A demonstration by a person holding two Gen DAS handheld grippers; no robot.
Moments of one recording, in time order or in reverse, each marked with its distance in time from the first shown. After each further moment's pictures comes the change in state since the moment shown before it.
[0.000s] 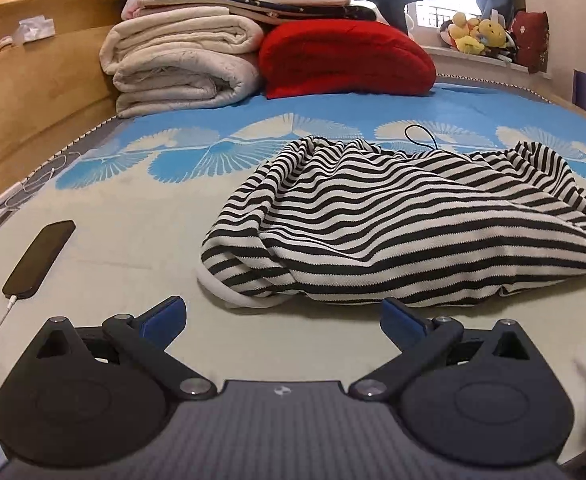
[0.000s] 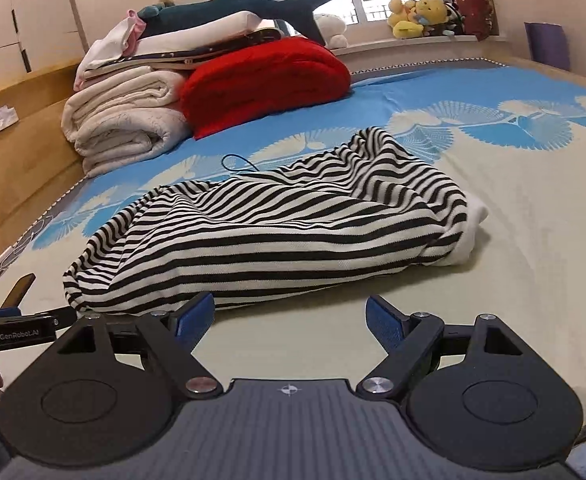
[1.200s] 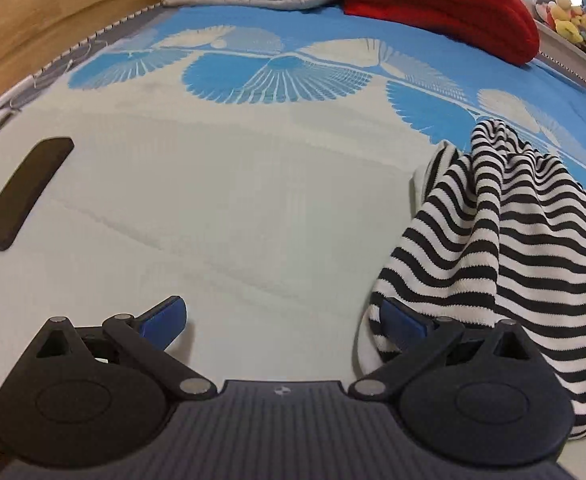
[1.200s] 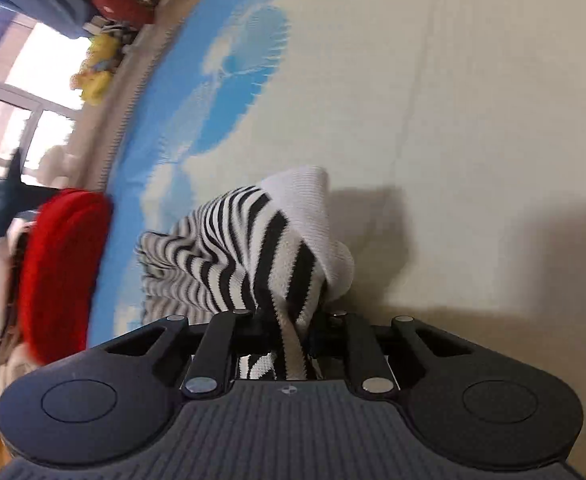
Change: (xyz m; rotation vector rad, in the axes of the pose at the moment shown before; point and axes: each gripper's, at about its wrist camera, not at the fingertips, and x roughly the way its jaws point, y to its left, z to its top) left arm 0.106 0.047 0.054 -0.204 0.306 0.091; right arm 0.076 -0.185 0.063 1.032 -0.028 -0.283
